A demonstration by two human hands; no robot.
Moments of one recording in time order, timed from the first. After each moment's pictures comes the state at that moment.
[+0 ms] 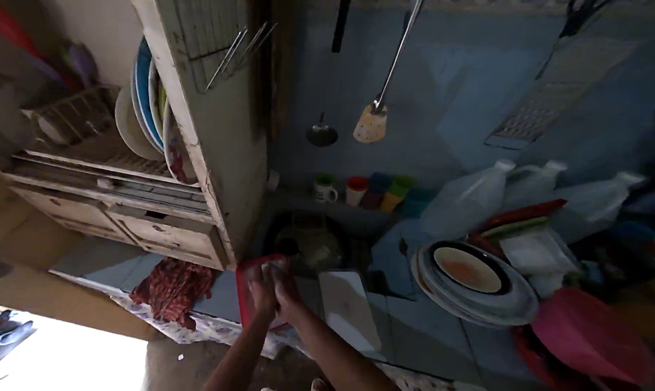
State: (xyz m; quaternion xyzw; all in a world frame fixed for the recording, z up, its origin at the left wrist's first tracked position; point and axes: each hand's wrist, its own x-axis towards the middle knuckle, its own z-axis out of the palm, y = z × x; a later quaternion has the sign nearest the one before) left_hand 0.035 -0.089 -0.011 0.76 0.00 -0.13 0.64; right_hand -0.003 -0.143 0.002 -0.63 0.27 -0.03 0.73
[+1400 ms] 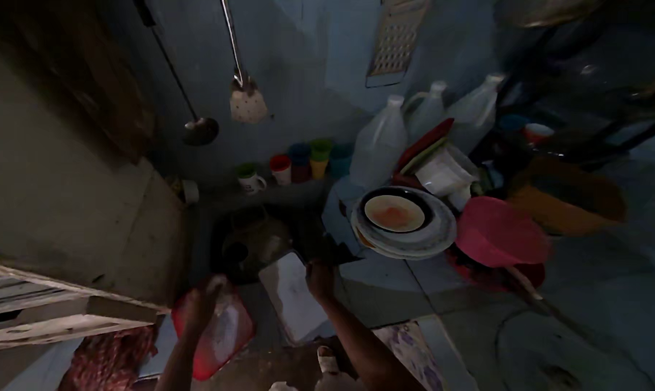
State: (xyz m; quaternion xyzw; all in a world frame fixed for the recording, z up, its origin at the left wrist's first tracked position) left_hand 0.086 -0.107 0.008 0.92 -0.23 -0.18 0.25; right_hand -0.091 -0.342 -0.083 -0.83 0.47 -0.06 0.30
